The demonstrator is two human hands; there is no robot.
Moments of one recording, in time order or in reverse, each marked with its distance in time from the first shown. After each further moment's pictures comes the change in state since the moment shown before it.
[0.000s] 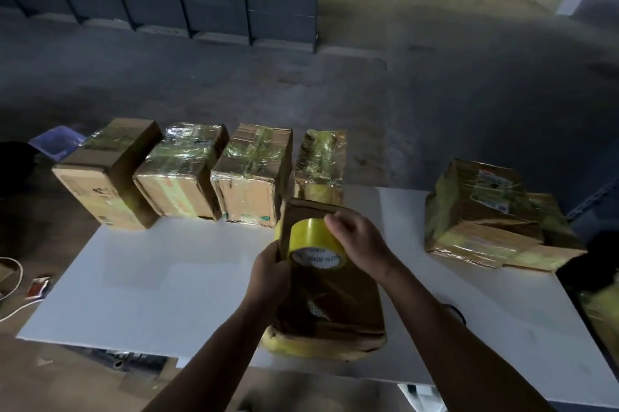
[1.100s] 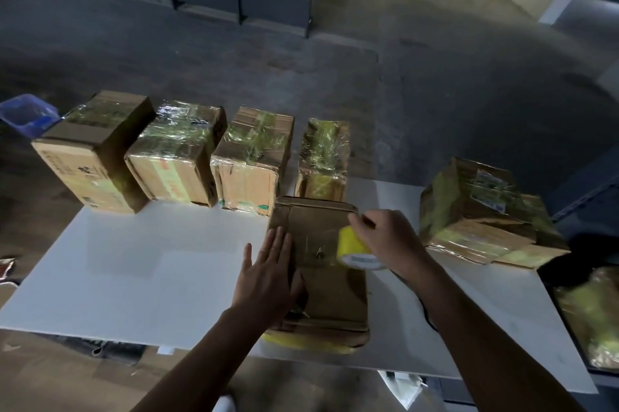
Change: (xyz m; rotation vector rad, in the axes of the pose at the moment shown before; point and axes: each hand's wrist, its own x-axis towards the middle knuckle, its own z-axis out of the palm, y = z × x) left_hand 0.020 -0.059 -0.022 1.164 -0.123 0.420; right_hand -0.001 -0.002 -0.017 -0.510 0.045 0.037
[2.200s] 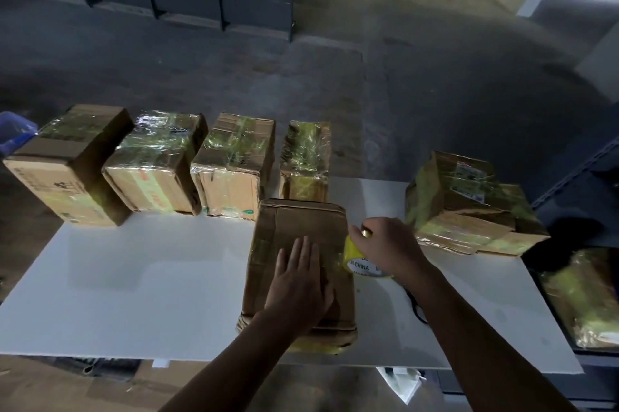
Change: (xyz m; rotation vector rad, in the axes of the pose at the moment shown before) left_hand 0.009 0.070 0.000 0.089 -0.089 0.141; right_hand -0.017 0.033 -0.009 -0.175 0.024 0.071
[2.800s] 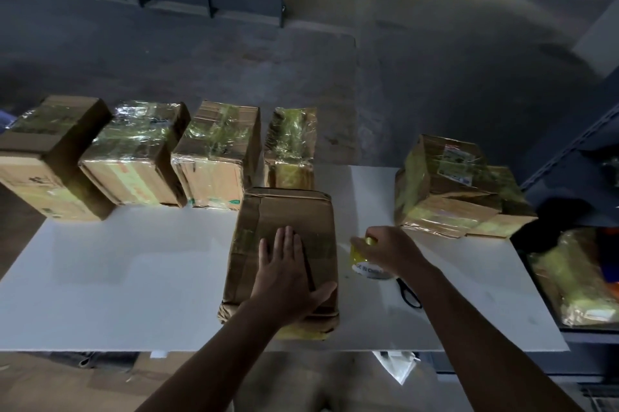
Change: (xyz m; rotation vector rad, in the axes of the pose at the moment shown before) left_hand 0.004 0.013 0.004 0.029 -0.144 -0.096; right_hand -0.016 0.066 0.025 0.022 -0.173 0.092
